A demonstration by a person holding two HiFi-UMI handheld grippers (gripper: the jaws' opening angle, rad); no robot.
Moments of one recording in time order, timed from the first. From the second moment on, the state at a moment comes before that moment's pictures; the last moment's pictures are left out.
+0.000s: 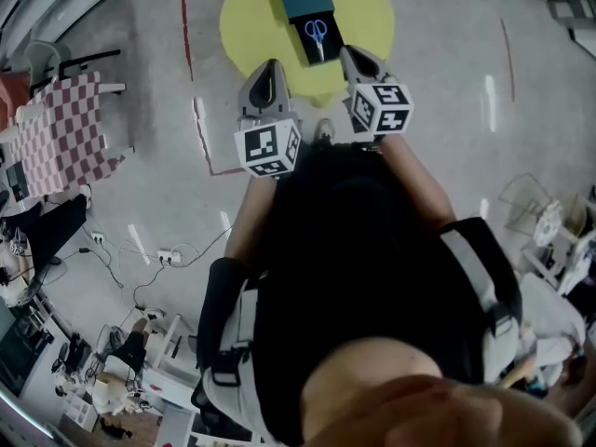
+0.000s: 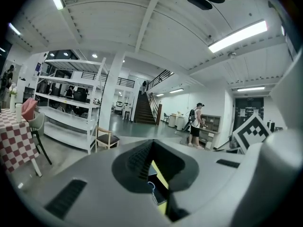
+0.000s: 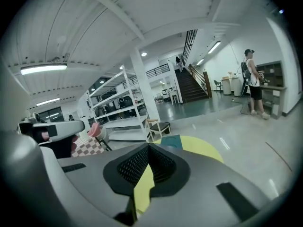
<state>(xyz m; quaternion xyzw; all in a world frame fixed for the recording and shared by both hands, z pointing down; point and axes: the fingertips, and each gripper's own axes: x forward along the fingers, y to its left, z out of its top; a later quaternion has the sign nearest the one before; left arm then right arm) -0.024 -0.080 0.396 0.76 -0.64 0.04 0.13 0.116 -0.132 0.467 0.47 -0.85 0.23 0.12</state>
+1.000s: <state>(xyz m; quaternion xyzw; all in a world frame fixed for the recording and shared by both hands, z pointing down) -0.046 -0.075 0.387 0.79 -0.60 0.03 0.12 0.088 -0.077 0.410 0.48 -0.85 0.20 0.08</state>
